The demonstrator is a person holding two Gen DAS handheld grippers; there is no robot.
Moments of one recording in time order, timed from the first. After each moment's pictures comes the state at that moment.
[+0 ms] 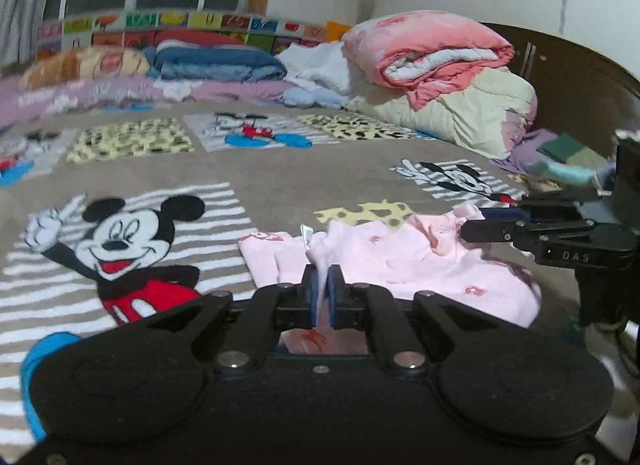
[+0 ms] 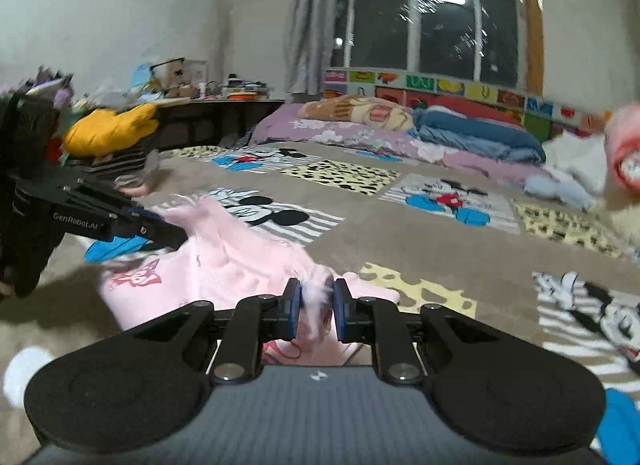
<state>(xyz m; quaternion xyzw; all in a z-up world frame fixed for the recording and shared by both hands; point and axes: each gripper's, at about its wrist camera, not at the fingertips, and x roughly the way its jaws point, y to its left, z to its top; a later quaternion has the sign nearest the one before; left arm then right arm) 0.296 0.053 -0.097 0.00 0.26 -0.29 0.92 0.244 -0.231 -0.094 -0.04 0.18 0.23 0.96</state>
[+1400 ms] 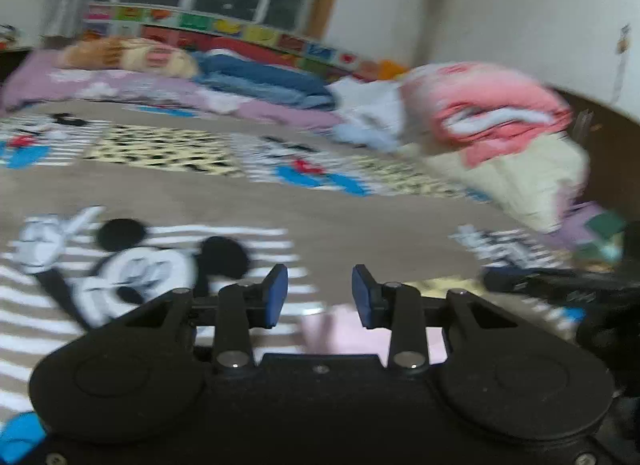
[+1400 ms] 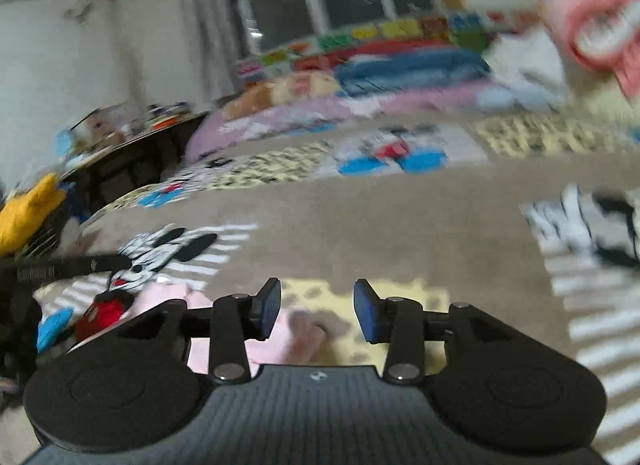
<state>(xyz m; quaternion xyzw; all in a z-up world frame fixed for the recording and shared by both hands) 0.372 0.062 -0.099 -0.09 0.22 -0.27 0.93 0.351 -0.259 -0.124 0.10 0.22 0.19 0.95</state>
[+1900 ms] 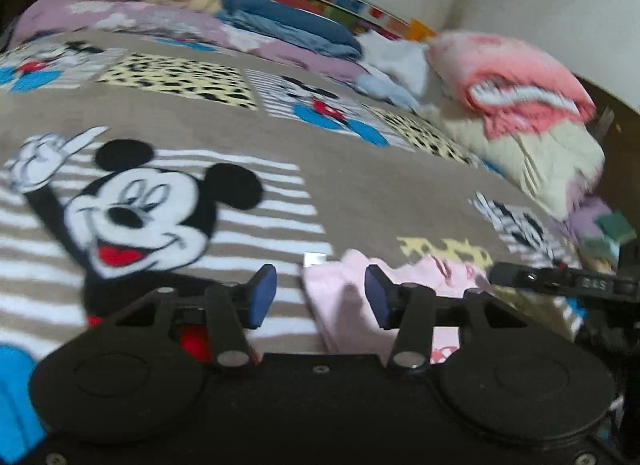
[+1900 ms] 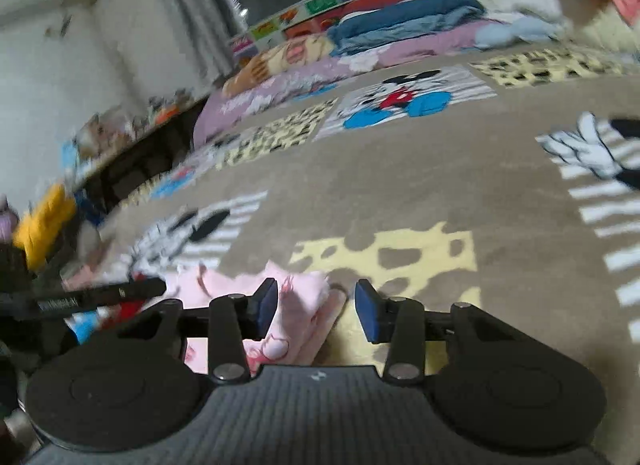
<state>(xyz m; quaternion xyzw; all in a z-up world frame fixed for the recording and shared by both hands) 0.383 0.074 -0.120 -0.13 0.31 -0.21 0.92 0.361 -0.277 -0.145 0.22 0.29 0.18 0.92</state>
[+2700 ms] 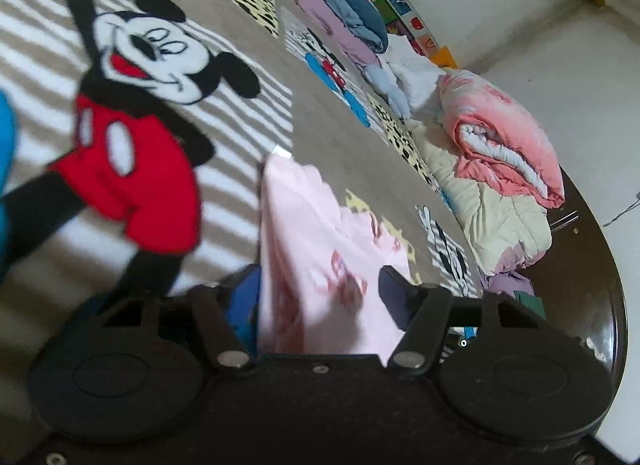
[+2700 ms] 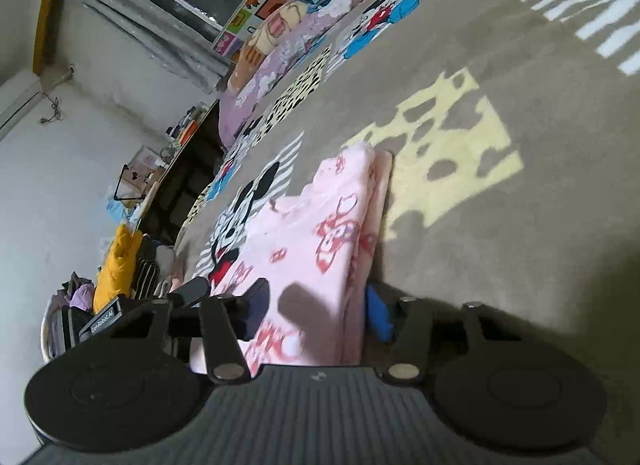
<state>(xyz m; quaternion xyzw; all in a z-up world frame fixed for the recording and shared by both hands) 0.350 0.074 -0.146 -0.34 0.38 -0.23 0.83 0.310 -0.272 -0.174 0.38 0.35 0.22 0.83</state>
